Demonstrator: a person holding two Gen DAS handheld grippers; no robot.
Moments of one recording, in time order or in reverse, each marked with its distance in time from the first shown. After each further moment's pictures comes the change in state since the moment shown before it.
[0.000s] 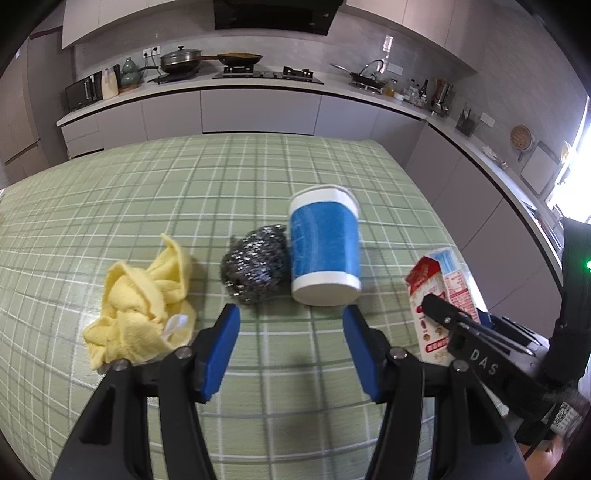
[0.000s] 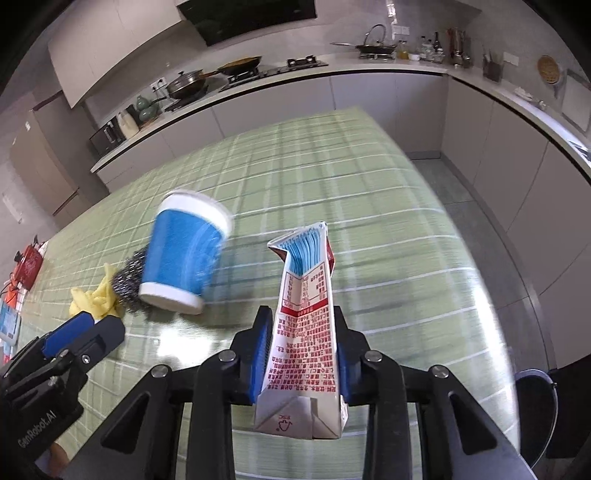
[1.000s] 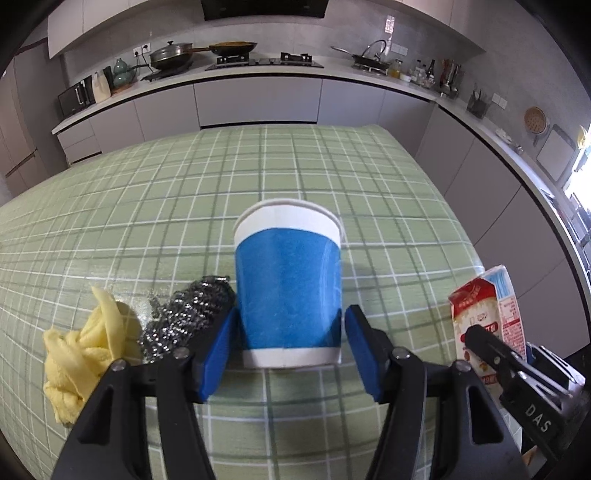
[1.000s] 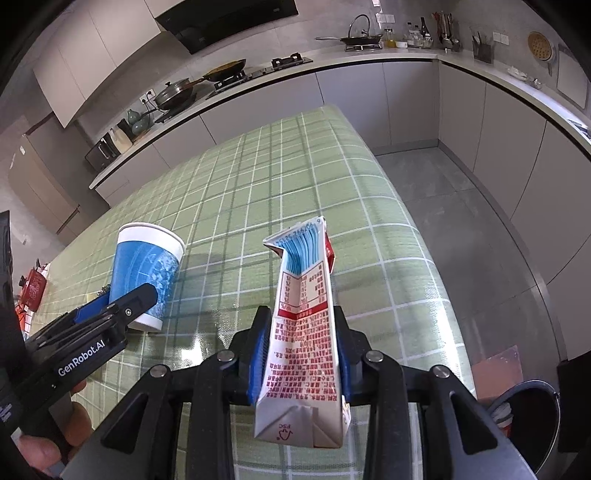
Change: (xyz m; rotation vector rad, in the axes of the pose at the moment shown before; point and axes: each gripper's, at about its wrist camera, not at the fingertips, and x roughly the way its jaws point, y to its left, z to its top) left arm 0.062 -0.035 0.040 0.040 0.050 0.053; right arm 0.018 -0.055 0.029 0.064 0.022 0.049
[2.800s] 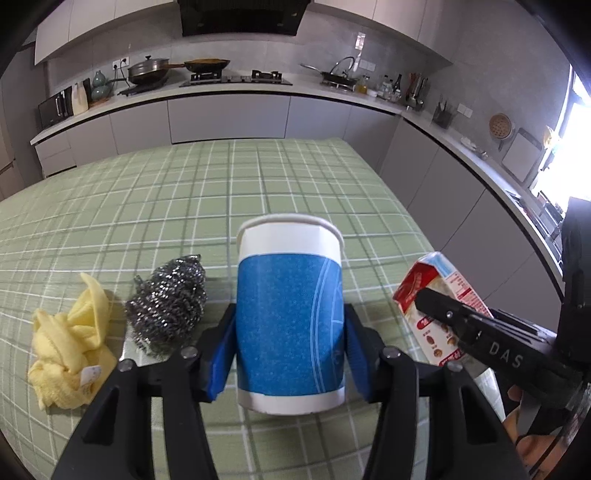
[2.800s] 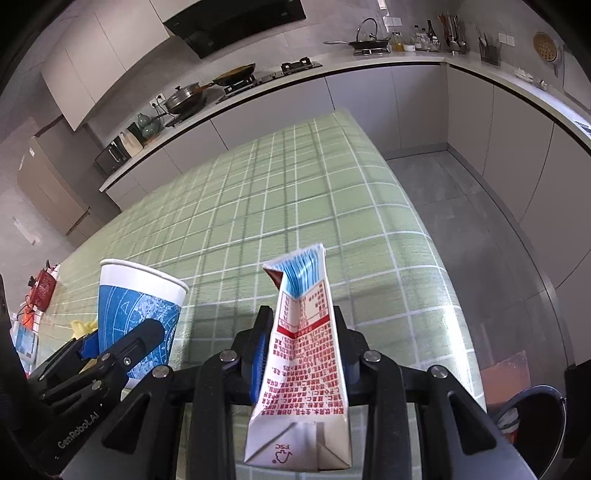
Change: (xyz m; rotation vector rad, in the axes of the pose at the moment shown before) left arm -0.035 -0.007 -0.030 0.032 -0.075 -0.124; right arm -0.007 0.005 0.001 -0.011 -0.024 0.048
